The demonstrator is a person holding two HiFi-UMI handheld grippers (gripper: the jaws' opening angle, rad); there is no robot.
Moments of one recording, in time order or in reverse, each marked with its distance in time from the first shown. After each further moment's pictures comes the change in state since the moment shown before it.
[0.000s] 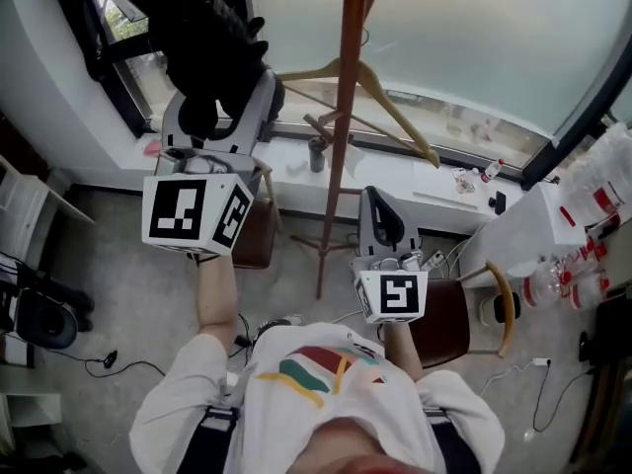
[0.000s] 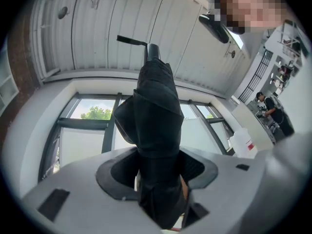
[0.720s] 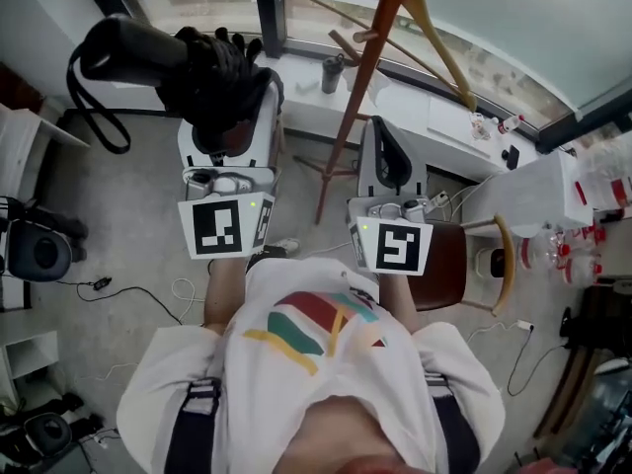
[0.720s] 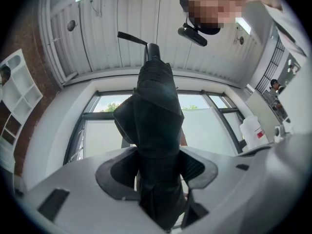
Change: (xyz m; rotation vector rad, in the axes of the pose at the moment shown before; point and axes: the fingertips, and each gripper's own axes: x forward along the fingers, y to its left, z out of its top) left arm -0.103 0.001 -0.097 -0.005 0.073 0.199; right arm 0.017 0.038 -0.003 0.001 -0.036 0.026
